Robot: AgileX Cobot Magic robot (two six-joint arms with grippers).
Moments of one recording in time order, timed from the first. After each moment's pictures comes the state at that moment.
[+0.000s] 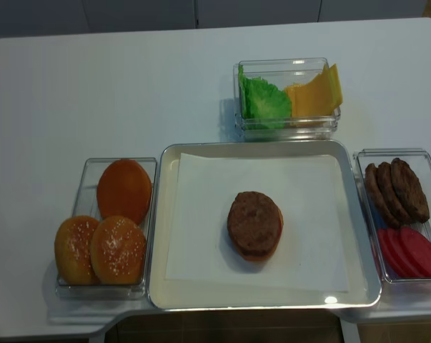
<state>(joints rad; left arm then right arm) -0.01 -0.02 -0.49 0.03 1.19 -0.04 0.15 0.74 -0.92 -0.06 1.22 0.16</state>
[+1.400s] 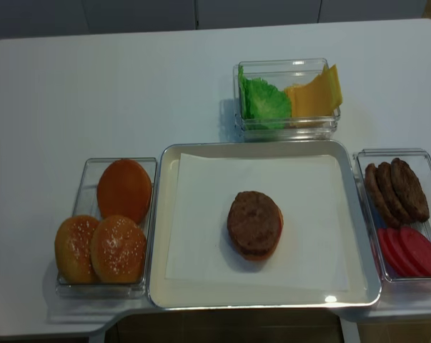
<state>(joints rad) -0.01 -0.02 -0.49 0.03 1.19 -0.04 0.15 -0.02 -0.49 0.01 1.16 0.00</state>
